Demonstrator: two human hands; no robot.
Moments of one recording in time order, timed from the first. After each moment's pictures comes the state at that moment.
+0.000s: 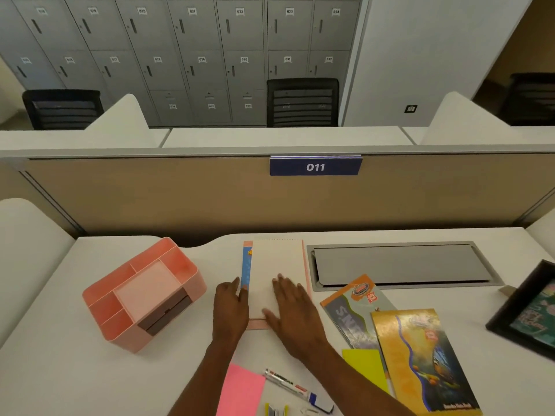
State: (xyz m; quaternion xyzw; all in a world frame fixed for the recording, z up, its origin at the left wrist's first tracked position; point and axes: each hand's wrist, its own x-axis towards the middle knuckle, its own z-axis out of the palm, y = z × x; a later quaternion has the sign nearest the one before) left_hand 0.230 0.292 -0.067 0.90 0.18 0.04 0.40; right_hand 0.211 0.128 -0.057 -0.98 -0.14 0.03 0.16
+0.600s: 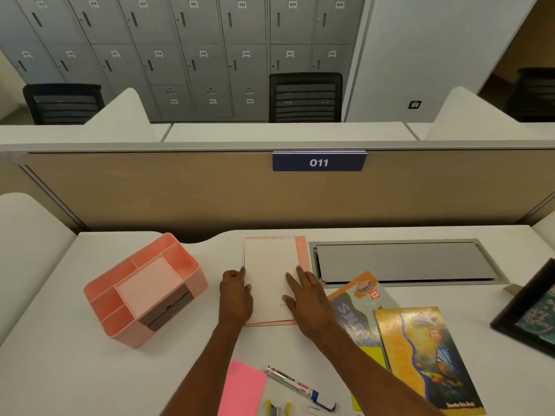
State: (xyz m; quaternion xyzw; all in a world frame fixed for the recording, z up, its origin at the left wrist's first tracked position) left_hand 0.252 0.289 -0.073 0.90 0.18 -0.01 0.40; right_hand 0.240 0.103 -0.063 -0.98 -0.11 0.09 0.15
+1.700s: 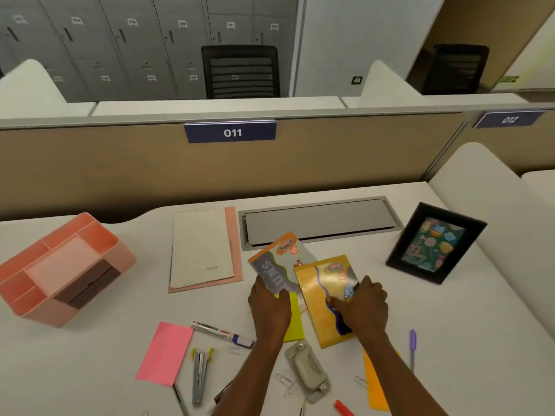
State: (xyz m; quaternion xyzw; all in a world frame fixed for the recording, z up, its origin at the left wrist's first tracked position) left_hand 0.121 0.061 -0.030 0.80 0.20 -0.06 0.56; right_hand 0.110 -0.138 -0.051 -0.95 0.29 0.05 0.14
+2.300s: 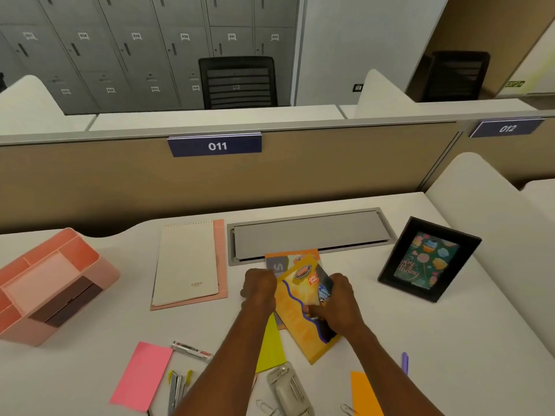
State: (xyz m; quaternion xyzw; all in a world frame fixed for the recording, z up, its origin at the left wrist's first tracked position) left_hand 0.238 0.032 -0.076 0.71 0.35 -0.18 0.58; right_hand 0.153 -0.157 -0.059 -0.89 0.15 0.07 0.42
